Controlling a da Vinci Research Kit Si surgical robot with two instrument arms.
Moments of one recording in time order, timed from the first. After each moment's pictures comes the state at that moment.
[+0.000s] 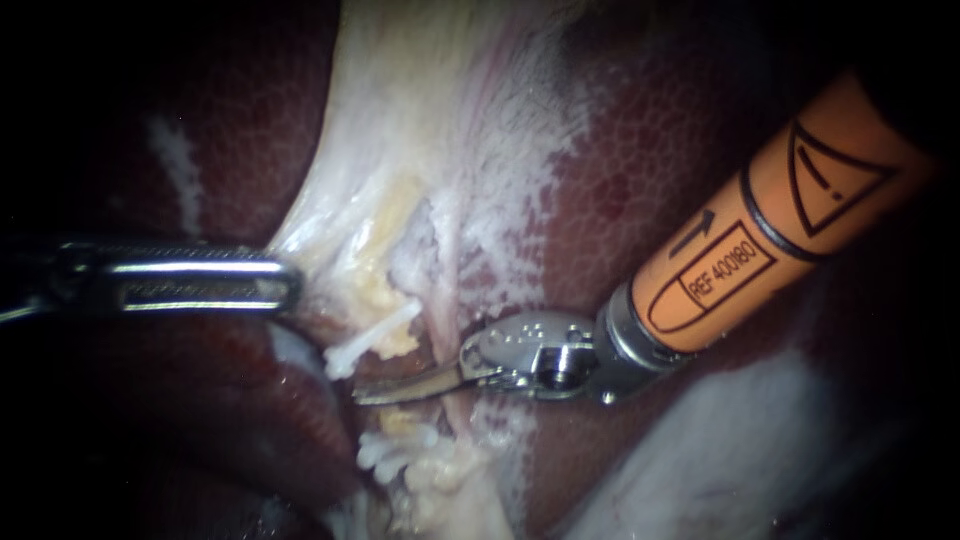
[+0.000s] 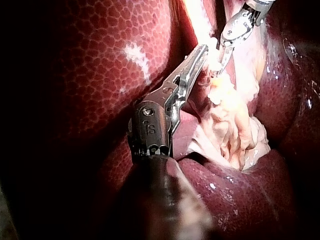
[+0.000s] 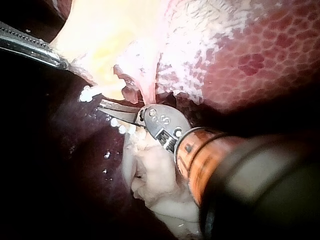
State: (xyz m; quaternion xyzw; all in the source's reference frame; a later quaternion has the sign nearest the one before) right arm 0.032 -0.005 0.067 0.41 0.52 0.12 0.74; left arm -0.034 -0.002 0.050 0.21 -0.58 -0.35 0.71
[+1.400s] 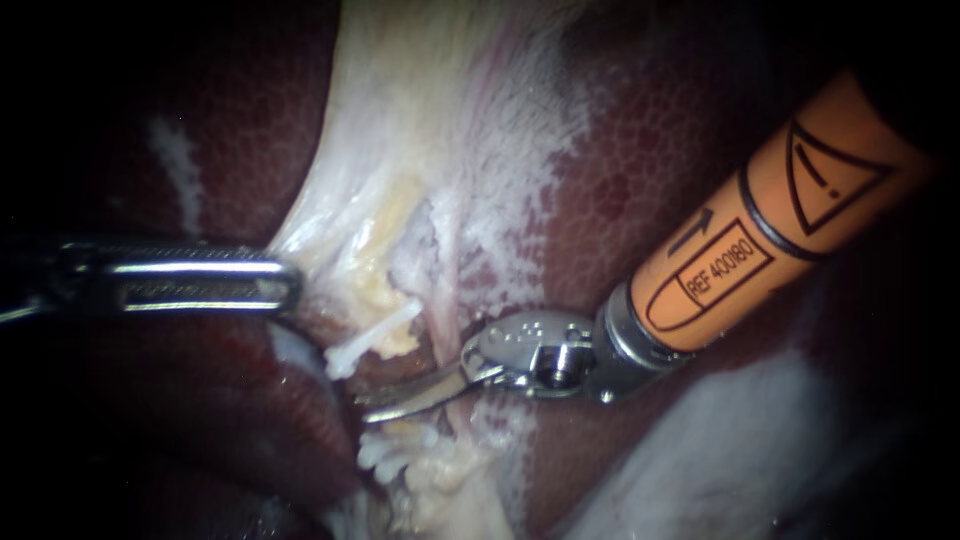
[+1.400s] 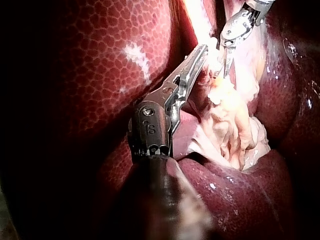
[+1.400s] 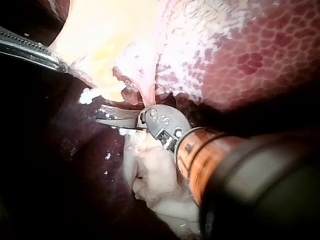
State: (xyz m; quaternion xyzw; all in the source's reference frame) right arm 0.032 -0.004 0.067 0.41 0.52 0.13 0.74; left arm -0.034 -0.002 0.050 0.21 -0.58 -0.35 0.71
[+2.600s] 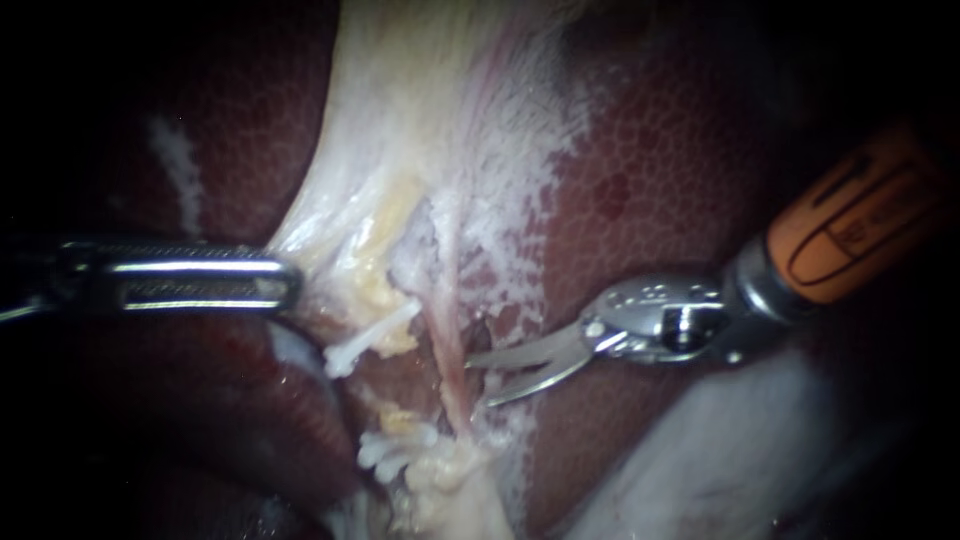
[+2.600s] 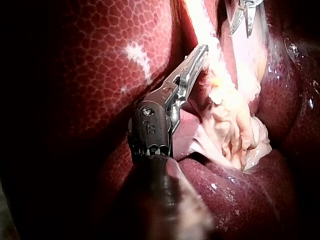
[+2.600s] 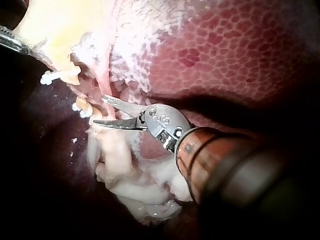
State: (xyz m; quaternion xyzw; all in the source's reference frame) right arm 0.019 0.002 0.063 0.33 0.54 0.12 0.76; left arm -0.034 -0.002 0.050 0.21 -0.58 -0.35 0.71
